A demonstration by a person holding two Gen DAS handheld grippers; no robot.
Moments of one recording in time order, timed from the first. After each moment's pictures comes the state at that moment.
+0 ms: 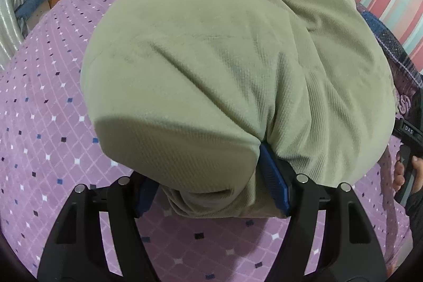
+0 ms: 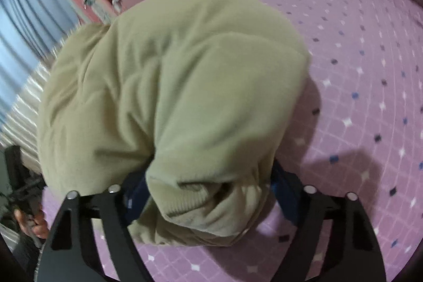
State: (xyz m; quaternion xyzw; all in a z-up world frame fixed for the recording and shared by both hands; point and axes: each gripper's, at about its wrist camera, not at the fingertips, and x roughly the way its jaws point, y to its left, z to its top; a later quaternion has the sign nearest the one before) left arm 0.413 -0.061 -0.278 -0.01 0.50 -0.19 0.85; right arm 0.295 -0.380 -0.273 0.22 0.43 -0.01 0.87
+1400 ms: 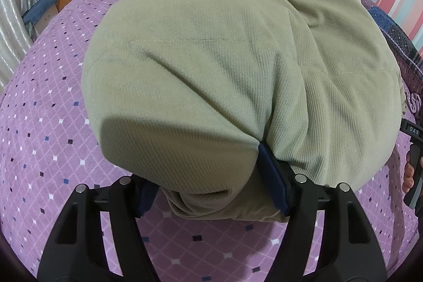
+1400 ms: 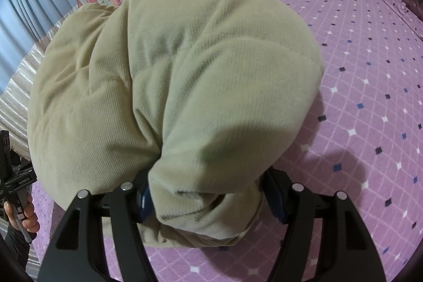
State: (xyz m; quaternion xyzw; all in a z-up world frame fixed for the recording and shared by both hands) left arm 0.405 -0.083 -0.269 0.02 0.50 -0.16 0.85; right arm 0.296 -0.376 -0.273 0.19 0.45 -0.01 0.87
